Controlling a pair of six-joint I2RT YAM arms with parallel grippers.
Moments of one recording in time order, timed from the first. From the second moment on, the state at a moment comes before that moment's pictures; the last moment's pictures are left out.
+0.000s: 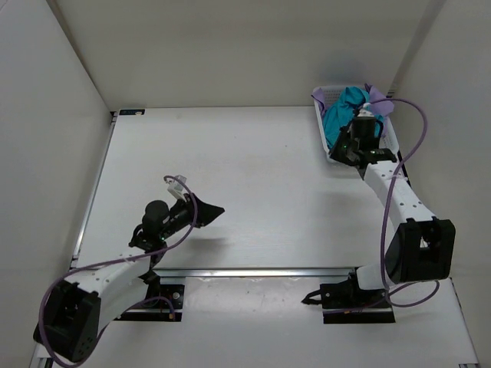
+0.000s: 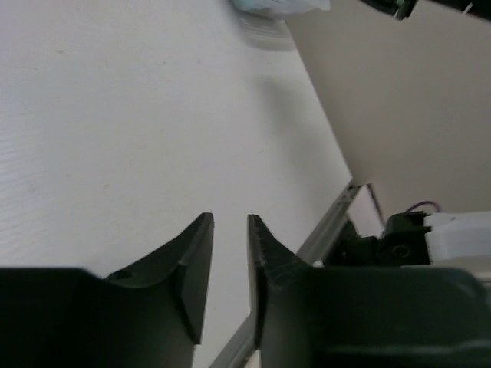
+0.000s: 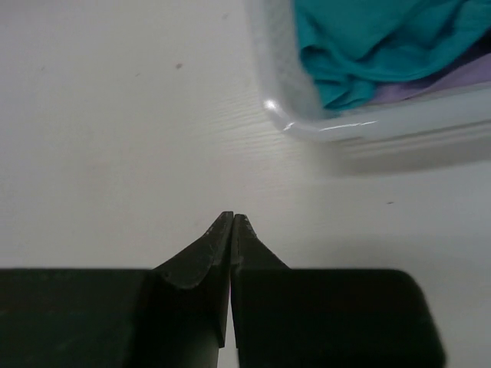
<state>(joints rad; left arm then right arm) -0.42 0.94 0.21 0.55 0.45 -0.77 0.10 1.41 1.14 -0.37 -0.04 0.38</state>
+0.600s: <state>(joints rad) -0.37 1.10 0.42 0.20 0.26 -0.65 -0.18 1.87 1.58 -0.41 -0.03 0.35</state>
